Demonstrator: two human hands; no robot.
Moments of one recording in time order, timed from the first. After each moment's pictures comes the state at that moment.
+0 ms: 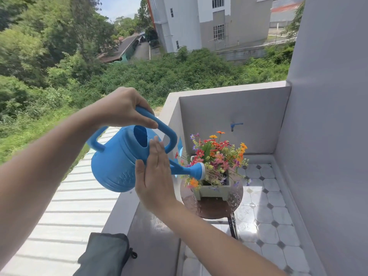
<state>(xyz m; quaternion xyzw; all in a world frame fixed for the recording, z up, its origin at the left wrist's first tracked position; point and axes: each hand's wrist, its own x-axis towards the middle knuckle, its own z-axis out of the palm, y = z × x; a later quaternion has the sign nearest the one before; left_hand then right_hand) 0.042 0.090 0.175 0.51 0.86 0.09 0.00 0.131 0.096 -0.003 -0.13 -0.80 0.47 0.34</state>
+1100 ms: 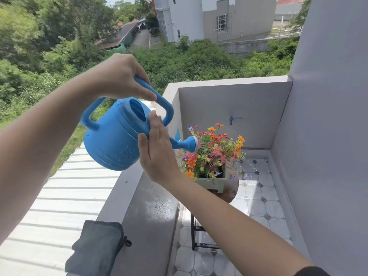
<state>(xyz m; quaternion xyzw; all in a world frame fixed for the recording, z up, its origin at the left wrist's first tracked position) 0.057 0.104 0.194 0.48 0.87 0.09 -0.04 0.124 0.133 0.007 -0.08 -0.80 0.48 0.36</state>
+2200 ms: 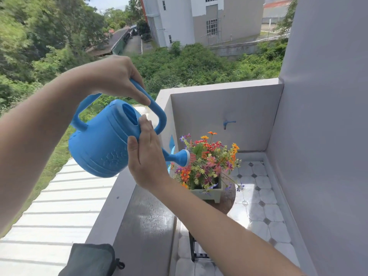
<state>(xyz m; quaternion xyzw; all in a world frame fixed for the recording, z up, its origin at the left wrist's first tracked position) 0.027 0.137 0.202 0.48 0.87 0.03 -0.01 0.096 0.141 0.012 -0.09 -0.77 0.50 0.38</state>
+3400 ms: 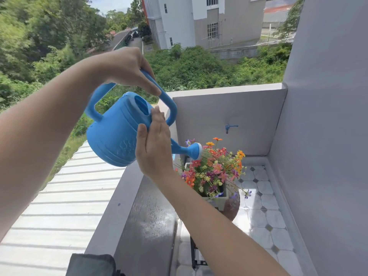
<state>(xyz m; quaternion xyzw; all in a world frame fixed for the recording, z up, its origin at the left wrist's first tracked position) -0.005 0.166 0.212 0.49 0.87 0.06 0.00 0.066 0.165 0.026 -0.14 -0.75 0.48 0.44</state>
